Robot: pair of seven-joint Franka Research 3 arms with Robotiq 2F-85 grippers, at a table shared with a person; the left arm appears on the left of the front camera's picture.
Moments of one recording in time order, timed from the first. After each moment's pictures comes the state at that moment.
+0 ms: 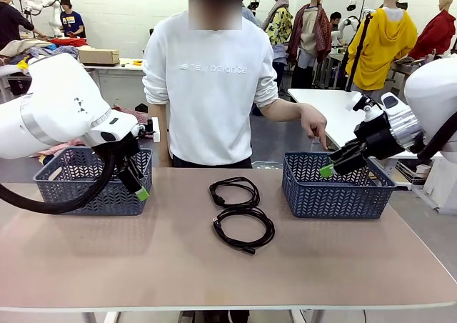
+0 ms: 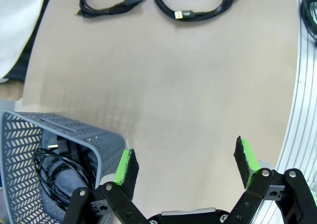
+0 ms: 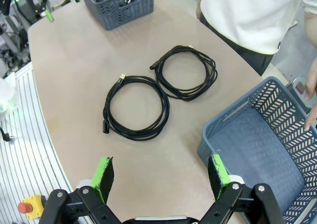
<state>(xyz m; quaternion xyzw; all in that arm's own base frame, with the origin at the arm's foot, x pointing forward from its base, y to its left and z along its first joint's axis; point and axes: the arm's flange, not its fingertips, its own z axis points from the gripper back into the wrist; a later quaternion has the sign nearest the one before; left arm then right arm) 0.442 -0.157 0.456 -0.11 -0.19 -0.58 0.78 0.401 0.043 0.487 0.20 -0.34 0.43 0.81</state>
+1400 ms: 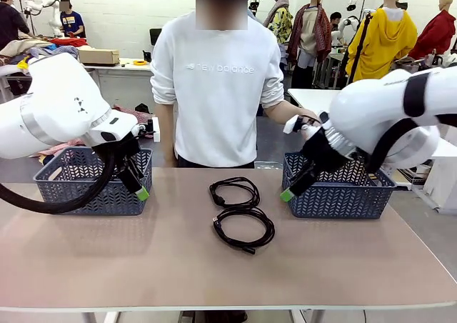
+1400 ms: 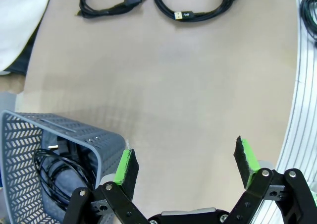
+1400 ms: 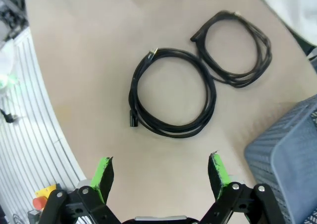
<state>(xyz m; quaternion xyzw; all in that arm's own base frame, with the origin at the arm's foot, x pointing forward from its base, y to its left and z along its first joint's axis) 0.442 -0.158 0.456 -0.11 -0.19 -0.58 0.78 0.405 0.170 0.449 0.15 -0.20 0.46 0.85</state>
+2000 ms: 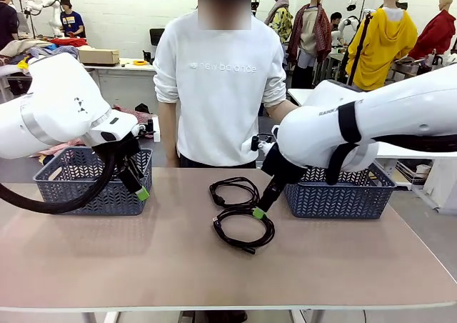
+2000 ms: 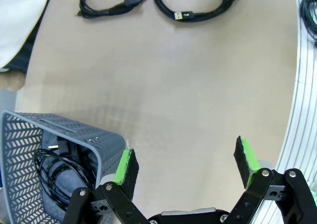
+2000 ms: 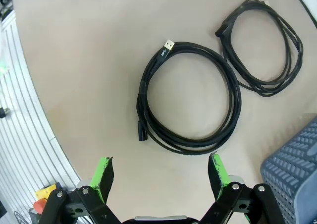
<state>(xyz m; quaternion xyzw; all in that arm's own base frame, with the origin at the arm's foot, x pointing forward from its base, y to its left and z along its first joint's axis) 0.442 -0.158 0.457 -0.11 -0.19 -0.58 0.78 0.418 0.242 0.416 0.11 -0.14 0.48 0.86</state>
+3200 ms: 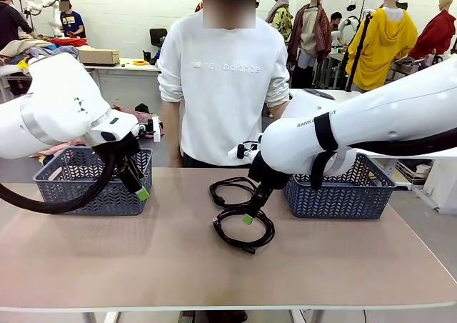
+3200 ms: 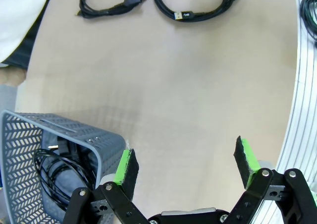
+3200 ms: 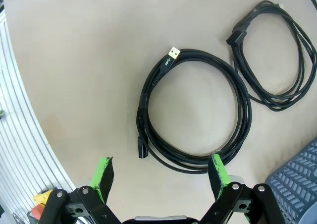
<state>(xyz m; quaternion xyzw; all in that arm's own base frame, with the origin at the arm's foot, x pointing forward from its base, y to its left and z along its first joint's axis) 0.441 -0.158 0.457 -0.11 -0.19 -0.58 0.78 0.430 0.268 0.395 0.10 -0.12 0.49 0.86</state>
